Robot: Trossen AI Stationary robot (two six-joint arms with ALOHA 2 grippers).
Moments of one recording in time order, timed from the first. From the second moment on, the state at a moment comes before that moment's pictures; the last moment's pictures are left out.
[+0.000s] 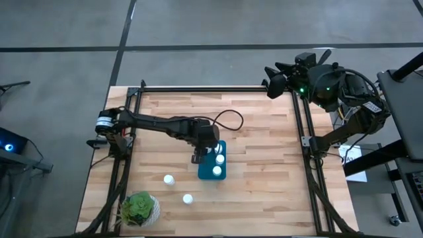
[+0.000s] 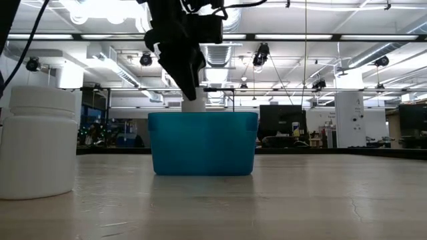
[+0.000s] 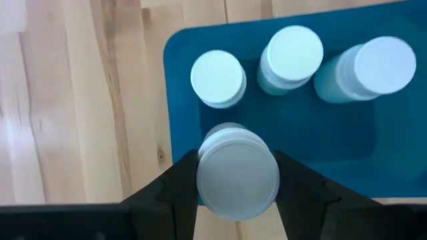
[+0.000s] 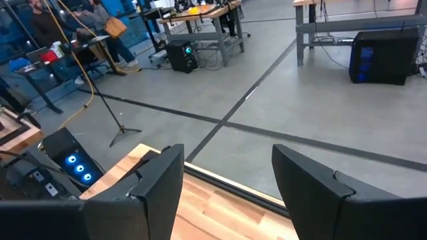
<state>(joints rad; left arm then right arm) -0.02 1.77 1.46 -0.86 -0.08 0.11 0.04 1.35 2.00 -1.04 0.86 0.60</state>
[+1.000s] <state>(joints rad) 0.01 1.77 1.35 -0.76 -0.08 0.11 0.04 1.34 2.00 -1.03 0.86 0.64</state>
